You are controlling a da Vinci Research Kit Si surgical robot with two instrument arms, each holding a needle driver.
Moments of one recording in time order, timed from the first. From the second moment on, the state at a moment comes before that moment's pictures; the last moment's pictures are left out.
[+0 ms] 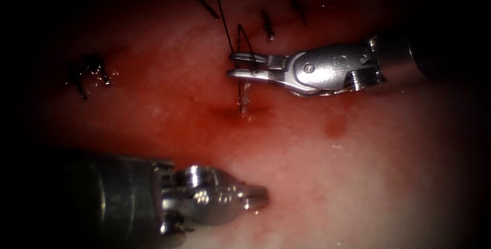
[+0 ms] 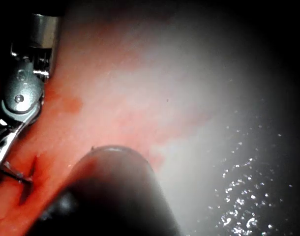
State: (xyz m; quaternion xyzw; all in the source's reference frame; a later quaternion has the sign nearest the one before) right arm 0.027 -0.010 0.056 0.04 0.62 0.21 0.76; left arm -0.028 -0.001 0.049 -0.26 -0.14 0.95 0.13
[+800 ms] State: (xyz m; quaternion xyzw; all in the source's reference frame) right arm 0.027 -0.010 0.057 0.19 0.59 0.34 0.71; left arm -0.024 -0.001 0.055 -0.27 -0.10 0.95 0.15
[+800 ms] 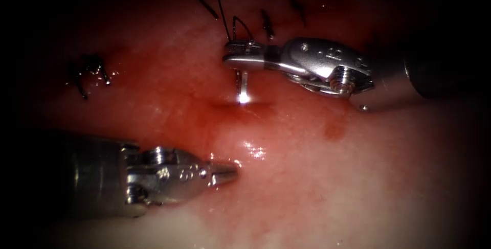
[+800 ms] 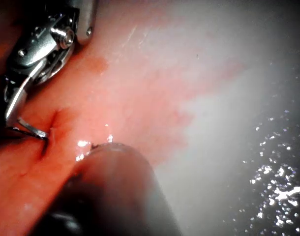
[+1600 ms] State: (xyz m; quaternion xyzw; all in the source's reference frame) right arm 0.029 -0.013 0.056 0.37 0.54 0.43 0.62; left arm -0.022 -0.001 0.058 -0.27 -0.11 0.95 0.15
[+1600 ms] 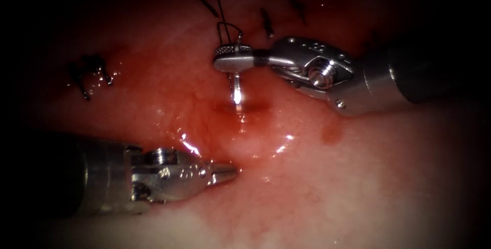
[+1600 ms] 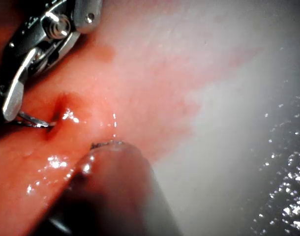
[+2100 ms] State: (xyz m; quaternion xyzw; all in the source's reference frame) right arm 0.030 -0.017 0.054 0.52 0.39 0.58 0.49; left arm -0.021 0.000 0.058 -0.27 -0.11 0.95 0.15
